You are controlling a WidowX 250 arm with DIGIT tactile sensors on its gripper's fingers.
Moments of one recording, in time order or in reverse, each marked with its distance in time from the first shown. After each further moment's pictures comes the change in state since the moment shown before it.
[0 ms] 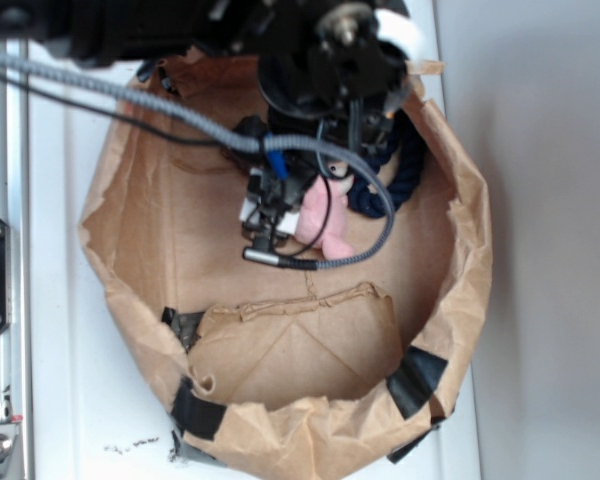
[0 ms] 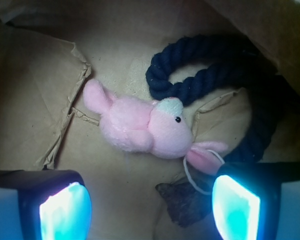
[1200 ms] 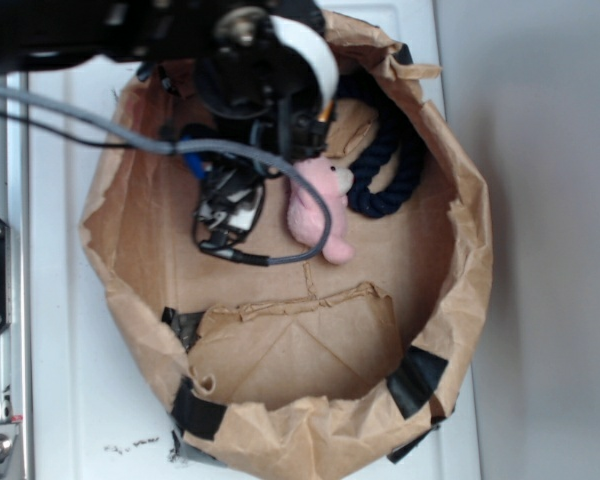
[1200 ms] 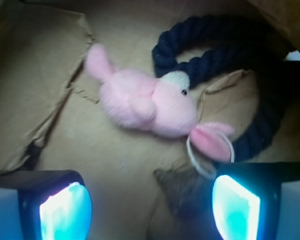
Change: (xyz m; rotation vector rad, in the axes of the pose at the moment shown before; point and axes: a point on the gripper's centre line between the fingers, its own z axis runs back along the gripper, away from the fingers) arm -0.017 0.001 -0.016 0.031 -0.059 -0.054
